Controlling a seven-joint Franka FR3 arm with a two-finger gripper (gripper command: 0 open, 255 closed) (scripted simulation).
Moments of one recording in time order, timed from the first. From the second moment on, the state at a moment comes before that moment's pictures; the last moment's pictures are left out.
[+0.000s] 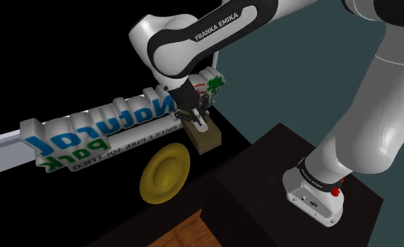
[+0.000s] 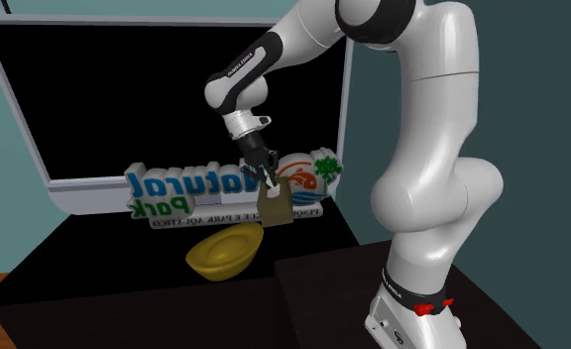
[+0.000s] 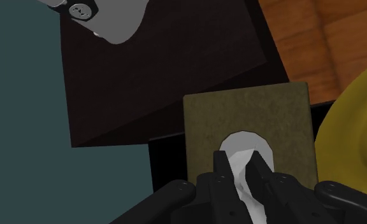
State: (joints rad) arm 0.16 0.27 0.45 -1.95 -0.15 1.61 1.03
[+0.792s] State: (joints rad) arm 0.36 0.48 0.52 -1.58 -0.12 1.42 1.27
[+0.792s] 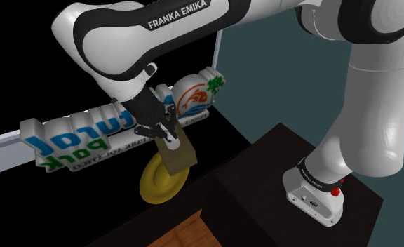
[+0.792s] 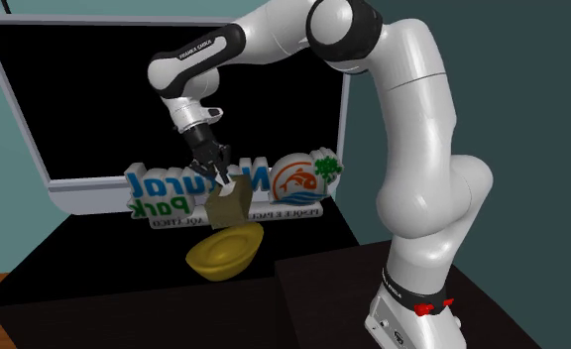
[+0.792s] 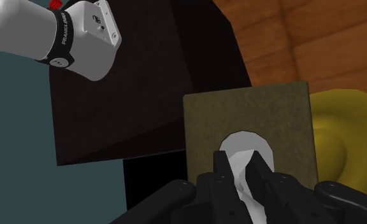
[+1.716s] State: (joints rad) arm 0.38 0.57 0.50 -1.63 -0.15 1.56 1.29
